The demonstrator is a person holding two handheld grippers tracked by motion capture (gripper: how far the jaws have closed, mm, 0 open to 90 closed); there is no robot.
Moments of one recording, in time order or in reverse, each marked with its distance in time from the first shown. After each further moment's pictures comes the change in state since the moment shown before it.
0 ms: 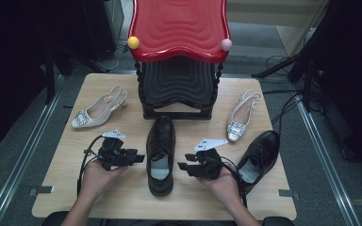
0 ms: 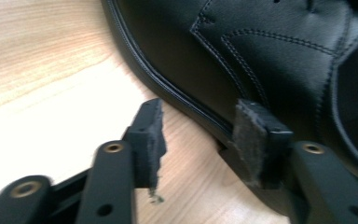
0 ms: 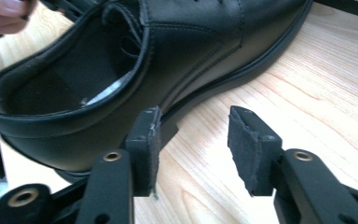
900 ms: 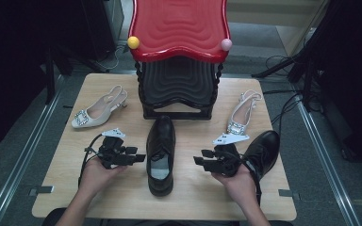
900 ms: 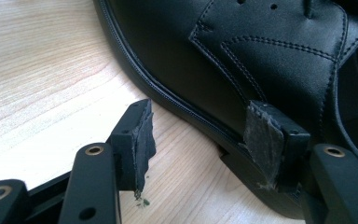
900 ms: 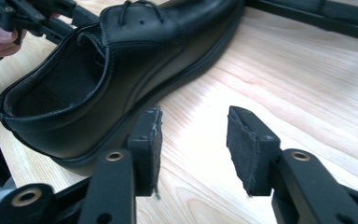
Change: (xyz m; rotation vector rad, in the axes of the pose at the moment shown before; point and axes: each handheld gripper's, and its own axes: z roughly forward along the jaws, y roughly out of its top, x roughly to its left) left arm 0.004 0.005 0.004 -0.006 -0.029 0.045; right arm -0.016 0.003 -0.054 -0.016 -0.083 0.108
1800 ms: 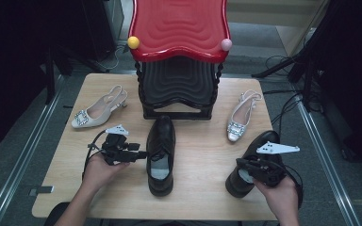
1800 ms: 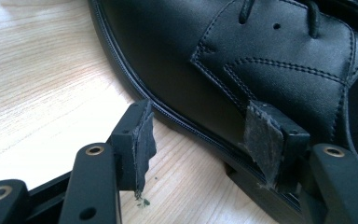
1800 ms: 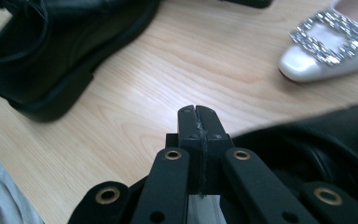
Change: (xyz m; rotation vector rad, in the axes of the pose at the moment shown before) left arm 0.003 0.010 0.008 -0.008 0.005 0.028; right arm -0.042 -0.046 -0.086 -0.004 -0.138 0.063
